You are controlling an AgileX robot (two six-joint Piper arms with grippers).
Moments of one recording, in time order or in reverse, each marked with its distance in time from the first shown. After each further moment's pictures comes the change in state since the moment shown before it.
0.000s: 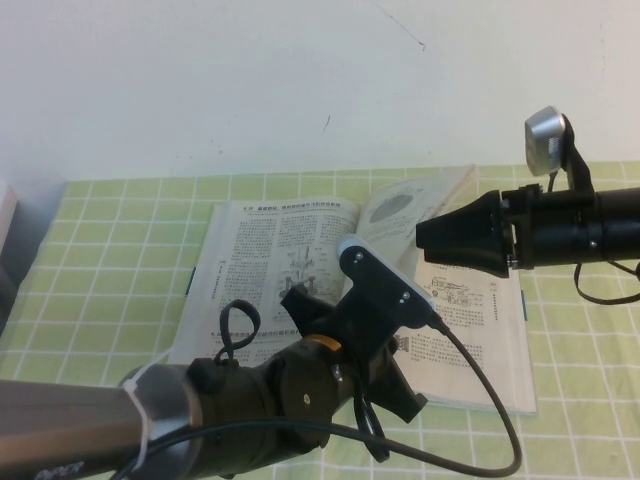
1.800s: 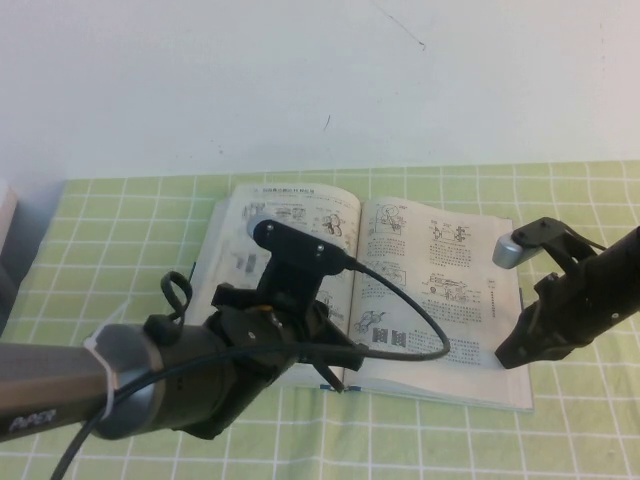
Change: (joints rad) right arm 0.027 0.018 0.002 -0.818 -0.381 0.058; left arm 0.146 0.002 0.000 -0.302 0.006 0.097
